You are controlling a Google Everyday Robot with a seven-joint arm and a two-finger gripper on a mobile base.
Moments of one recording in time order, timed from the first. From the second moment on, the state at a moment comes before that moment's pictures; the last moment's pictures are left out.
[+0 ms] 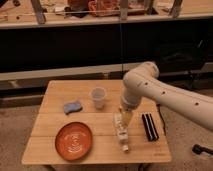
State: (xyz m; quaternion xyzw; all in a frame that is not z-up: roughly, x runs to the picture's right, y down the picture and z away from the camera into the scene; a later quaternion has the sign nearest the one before) arm 0.076 0.093 0.682 -0.29 -0.06 0.04 0.96
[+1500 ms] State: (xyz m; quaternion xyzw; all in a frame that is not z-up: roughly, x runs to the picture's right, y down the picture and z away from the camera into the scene) arm 0.042 -0.021 0.786 -0.27 -0.04 -0.06 0.96
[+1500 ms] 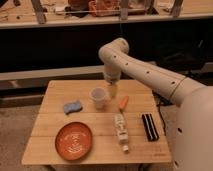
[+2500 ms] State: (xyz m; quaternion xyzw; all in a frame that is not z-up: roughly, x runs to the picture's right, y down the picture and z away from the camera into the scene) arm 0.124 -0.036 0.826 -0.30 0.01 0.02 0.95
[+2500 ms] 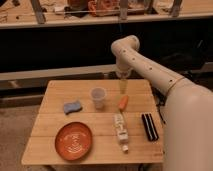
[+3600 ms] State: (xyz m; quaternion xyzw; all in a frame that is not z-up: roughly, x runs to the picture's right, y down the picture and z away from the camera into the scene) arm 0.188 0.039 0.759 -0.29 0.05 0.09 0.95
